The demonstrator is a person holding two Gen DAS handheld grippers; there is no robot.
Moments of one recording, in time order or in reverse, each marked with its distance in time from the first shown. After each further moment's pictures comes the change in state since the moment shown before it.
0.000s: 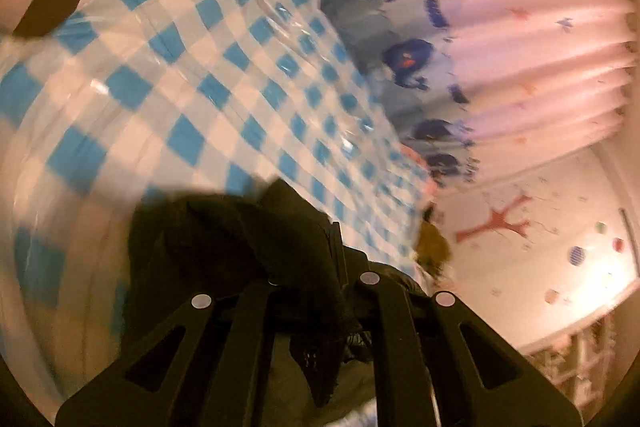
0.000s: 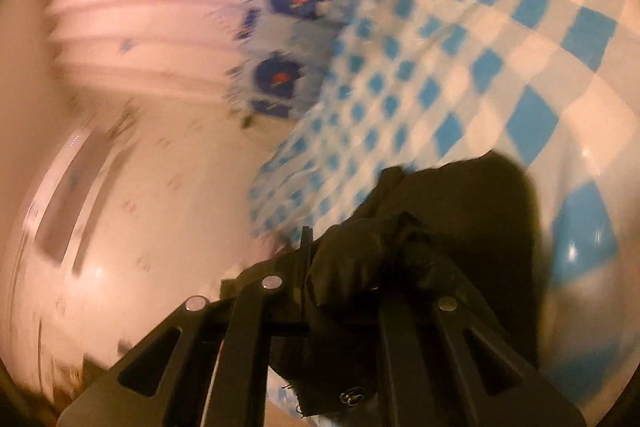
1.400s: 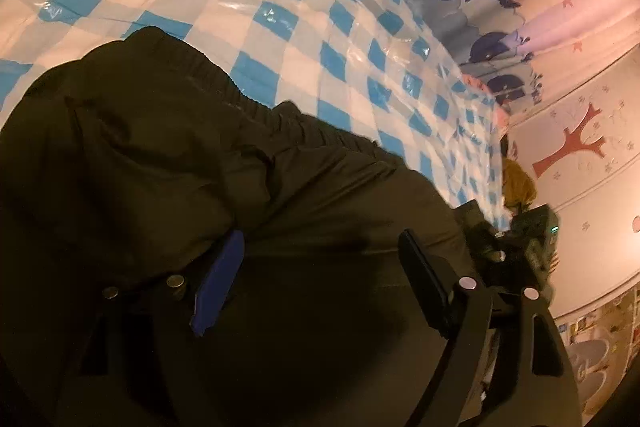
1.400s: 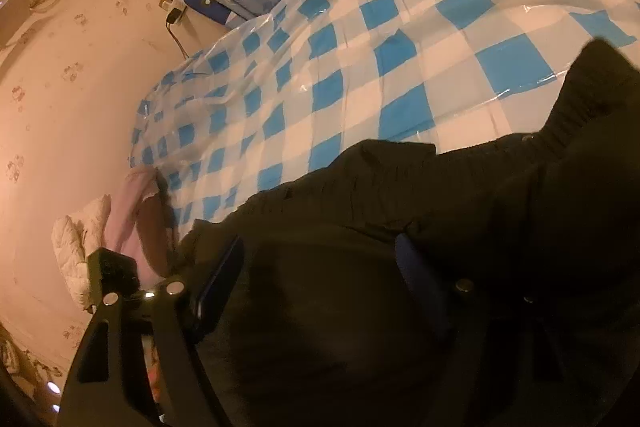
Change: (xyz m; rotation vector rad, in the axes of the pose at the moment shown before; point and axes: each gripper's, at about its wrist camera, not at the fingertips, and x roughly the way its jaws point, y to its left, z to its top) left arm 0.190 0.015 -0.041 0.265 0.149 0.210; right arm 0.279 -0.001 0.023 -0.385 0.220 -0.342
